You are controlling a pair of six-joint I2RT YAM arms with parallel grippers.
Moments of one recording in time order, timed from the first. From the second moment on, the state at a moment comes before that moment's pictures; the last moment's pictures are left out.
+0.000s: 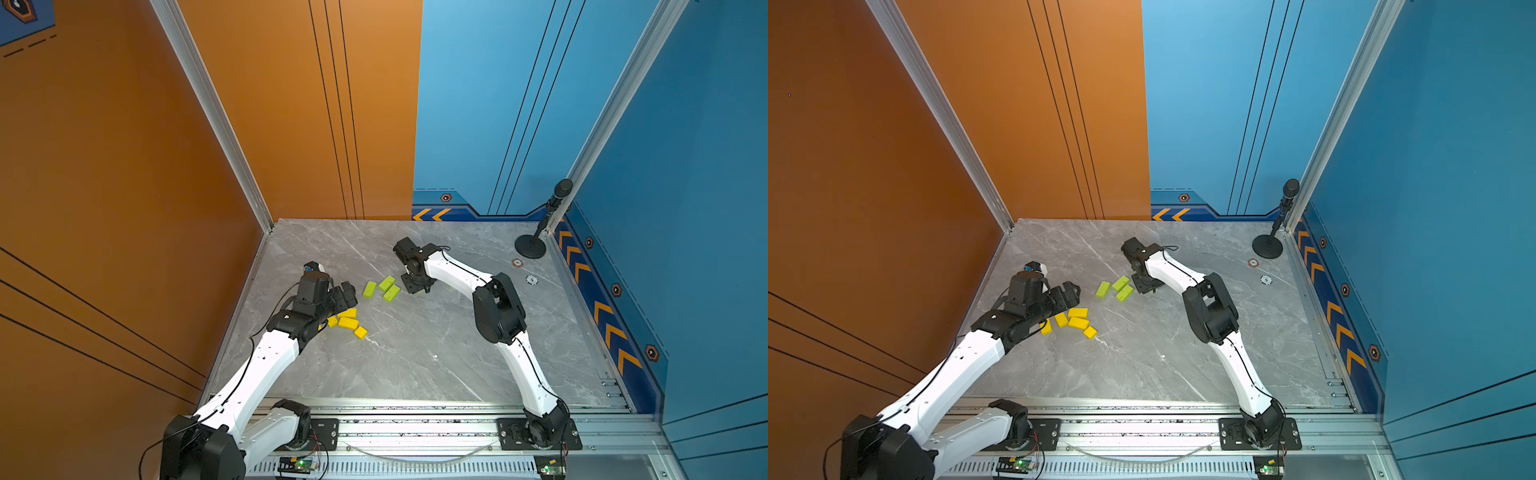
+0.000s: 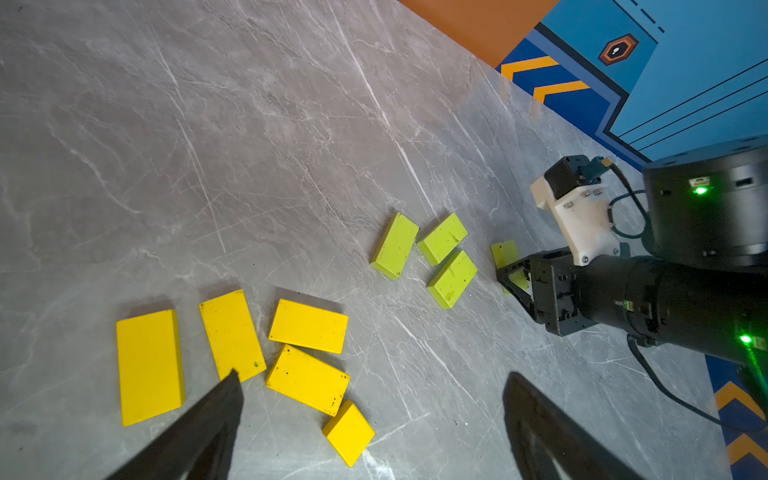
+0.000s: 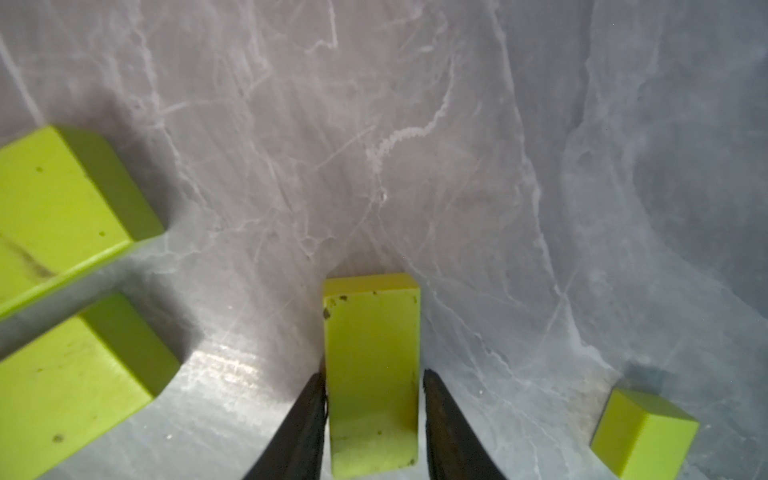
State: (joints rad) left arm -0.28 1.06 0.76 -0.41 -0.04 -0.63; right arm 0.64 2.41 2.07 -0.97 0.22 0.18
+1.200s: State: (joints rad) left arm -0.47 1.60 1.35 -0.70 -0.04 -0.38; right arm 0.58 1.87 1.69 -0.93 0.22 0.38
